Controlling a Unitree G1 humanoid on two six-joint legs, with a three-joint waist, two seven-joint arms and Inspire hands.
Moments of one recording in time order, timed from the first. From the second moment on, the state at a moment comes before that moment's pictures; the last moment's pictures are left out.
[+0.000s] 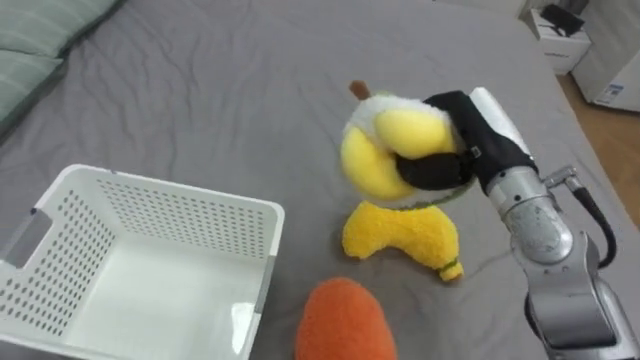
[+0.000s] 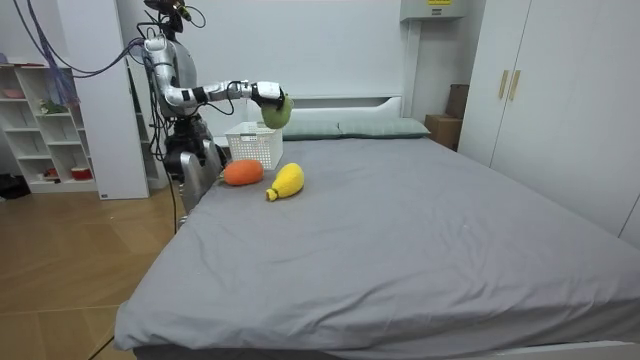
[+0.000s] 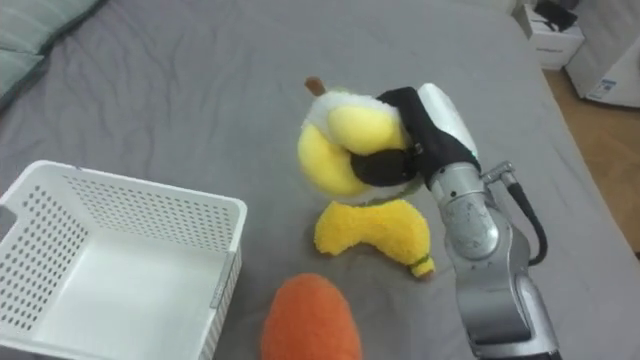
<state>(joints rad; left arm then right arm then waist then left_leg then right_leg) 0.18 0.18 0.13 0.94 0.17 0.19 0.19 -0.20 -0.31 0.13 -0.14 -0.47 0.22 0.24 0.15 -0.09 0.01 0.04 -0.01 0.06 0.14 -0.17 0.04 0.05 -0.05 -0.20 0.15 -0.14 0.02</state>
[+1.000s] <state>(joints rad) 0.09 0.20 0.10 0.93 0.19 0.18 0.16 -0.38 -0.17 0.46 0.07 -0.52 0.29 0.35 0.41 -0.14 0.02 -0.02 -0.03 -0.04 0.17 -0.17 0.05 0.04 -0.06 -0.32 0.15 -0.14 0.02</state>
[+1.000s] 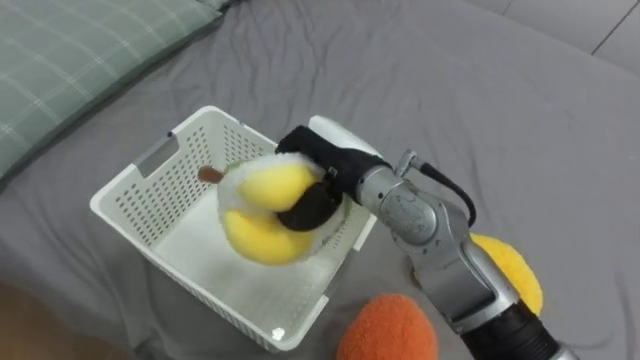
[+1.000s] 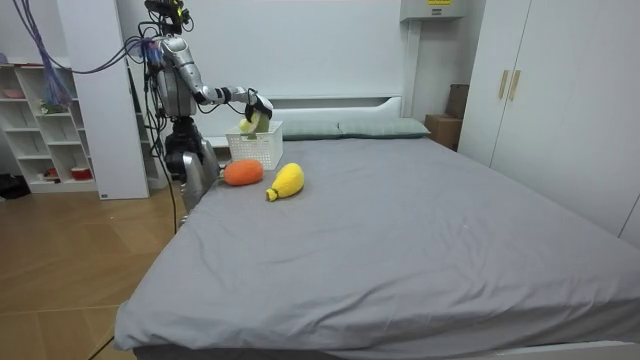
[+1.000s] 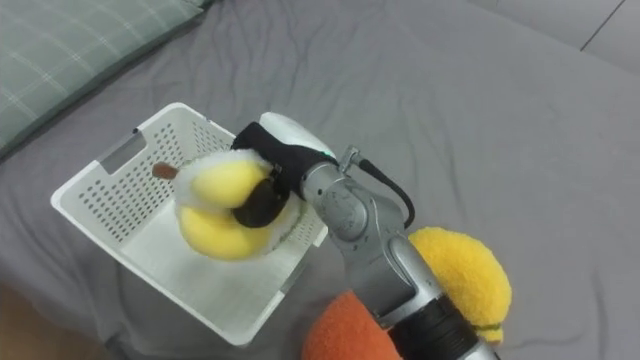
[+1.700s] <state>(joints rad) 0.08 0.20 0.10 0.94 0.19 0.18 0.16 -0.38 -0.17 0.46 0.07 -0.54 0.29 0.35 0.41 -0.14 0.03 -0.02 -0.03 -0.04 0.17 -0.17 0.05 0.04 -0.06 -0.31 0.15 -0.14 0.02</state>
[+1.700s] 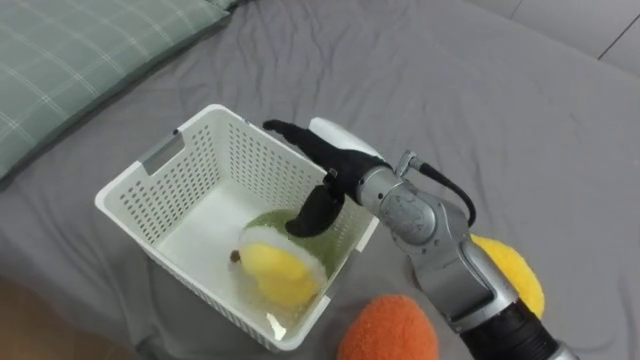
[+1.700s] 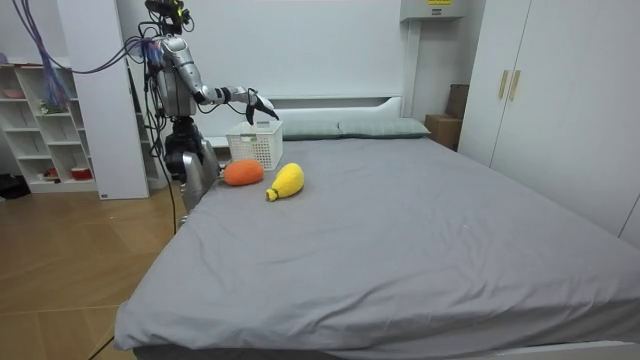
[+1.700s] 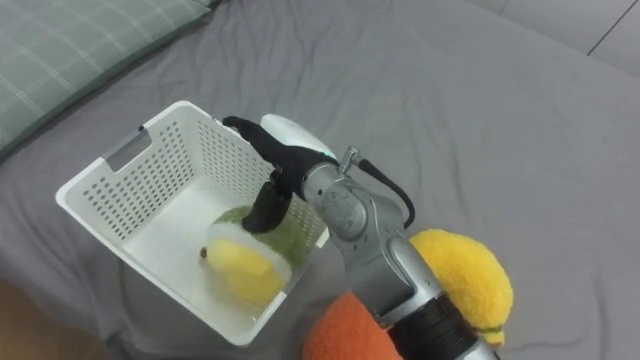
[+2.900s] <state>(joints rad) 0.16 0.16 0.17 0.94 0.23 0.16 0.20 -0.21 -0.30 0.08 0.08 -0.35 0.20 -0.02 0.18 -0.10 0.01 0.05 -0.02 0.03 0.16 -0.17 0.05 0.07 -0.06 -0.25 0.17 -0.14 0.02</state>
